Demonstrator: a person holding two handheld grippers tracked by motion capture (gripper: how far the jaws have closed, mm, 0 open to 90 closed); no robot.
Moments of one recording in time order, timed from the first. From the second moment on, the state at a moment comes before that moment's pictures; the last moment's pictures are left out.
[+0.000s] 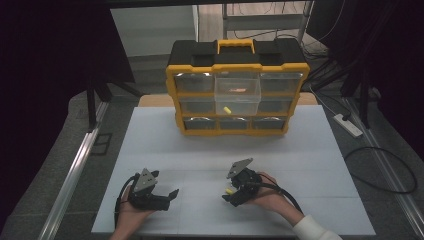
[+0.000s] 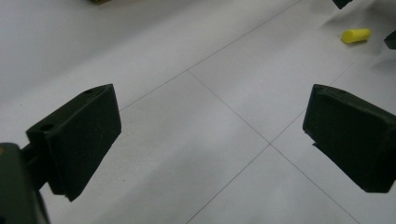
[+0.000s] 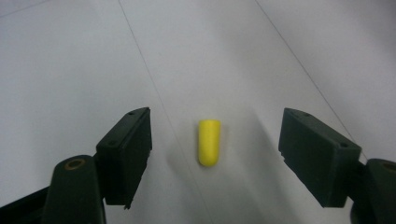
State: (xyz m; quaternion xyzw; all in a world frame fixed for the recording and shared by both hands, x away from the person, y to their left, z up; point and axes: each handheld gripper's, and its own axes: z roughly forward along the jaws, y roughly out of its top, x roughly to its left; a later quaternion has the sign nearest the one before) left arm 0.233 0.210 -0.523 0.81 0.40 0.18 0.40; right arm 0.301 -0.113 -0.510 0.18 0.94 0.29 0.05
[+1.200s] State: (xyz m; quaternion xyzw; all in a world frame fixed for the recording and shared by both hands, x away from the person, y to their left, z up) left arm 0.233 0.210 -0.522 0.81 0.40 0.18 0.40; right arm 0.315 -0.156 -0.458 0.24 0.86 0.45 0.08
